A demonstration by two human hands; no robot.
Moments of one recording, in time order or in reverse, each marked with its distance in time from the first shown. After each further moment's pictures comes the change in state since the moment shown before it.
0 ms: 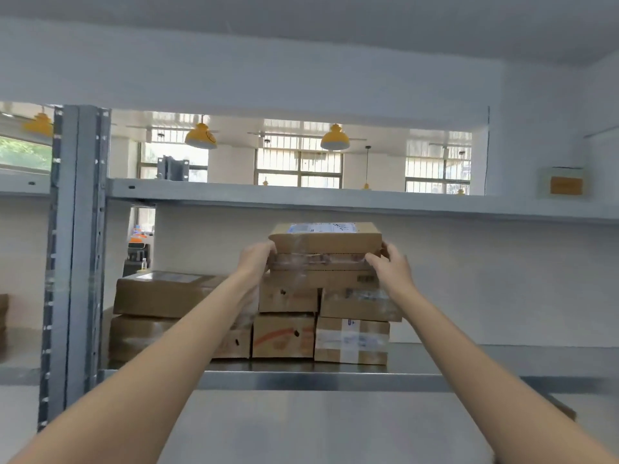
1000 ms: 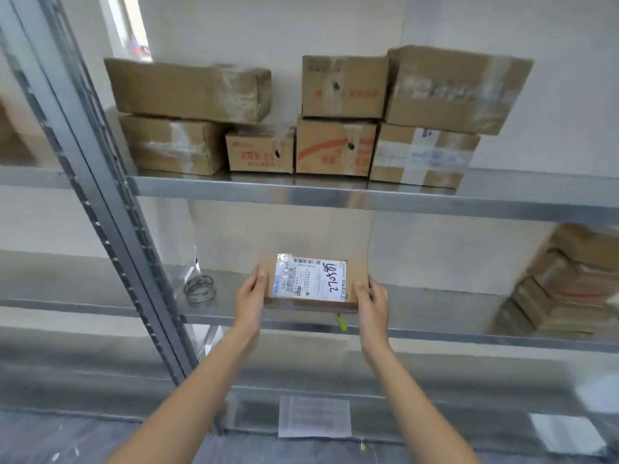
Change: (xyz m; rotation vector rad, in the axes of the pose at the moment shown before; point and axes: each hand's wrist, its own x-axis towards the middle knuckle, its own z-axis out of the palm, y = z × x) left_hand -0.157 -0.335 -0.145 0.121 0.207 -0.370; right_hand -0.271 0.262 0.144 0.115 0.014 0.587
